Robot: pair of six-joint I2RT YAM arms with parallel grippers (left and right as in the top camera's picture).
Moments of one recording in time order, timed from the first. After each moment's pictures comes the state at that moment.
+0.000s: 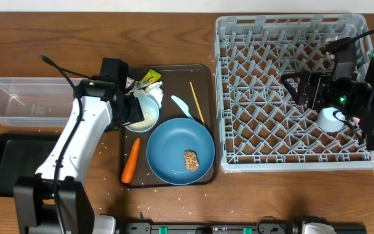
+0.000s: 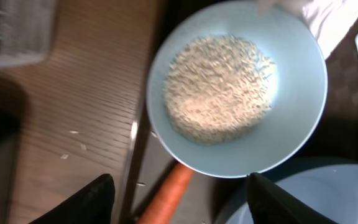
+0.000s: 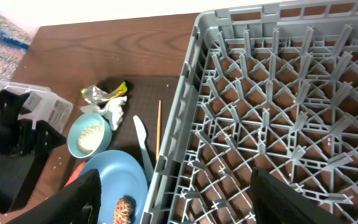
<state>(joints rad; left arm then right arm) -0.12 1.59 1.18 -0.99 0.00 -0.43 -0.07 1.24 1.48 -1.01 -0.52 0.05</state>
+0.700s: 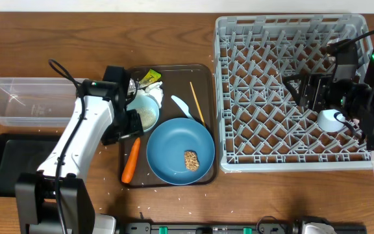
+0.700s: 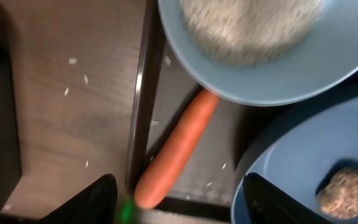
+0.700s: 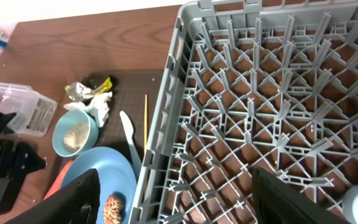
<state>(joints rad) -0.13 1.60 1.17 -1.21 0.01 -0.39 -0.07 1.24 1.48 -1.04 -0.46 0.05</state>
